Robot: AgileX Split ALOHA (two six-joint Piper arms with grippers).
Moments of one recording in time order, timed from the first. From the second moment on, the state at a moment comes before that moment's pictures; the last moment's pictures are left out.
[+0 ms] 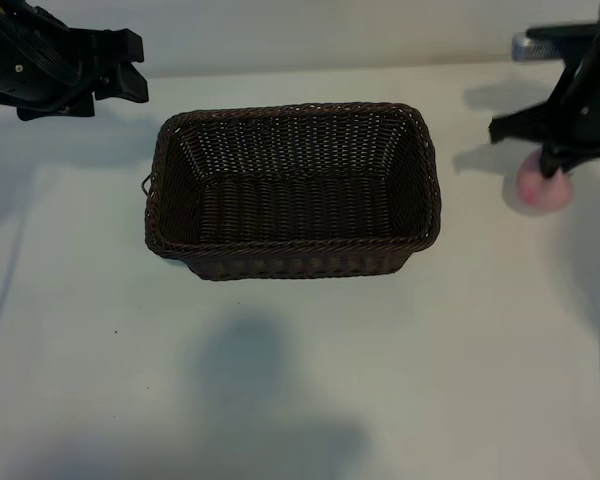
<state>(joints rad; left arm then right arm) -0.12 1.62 -1.30 -0.36 0.70 0.02 0.22 1.91 -1.42 0.01 0.91 0.14</state>
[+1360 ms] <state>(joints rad) -0.12 1.62 -1.30 -0.36 0.70 0.02 0.68 2.06 -1.67 0.08 0.92 0.15</state>
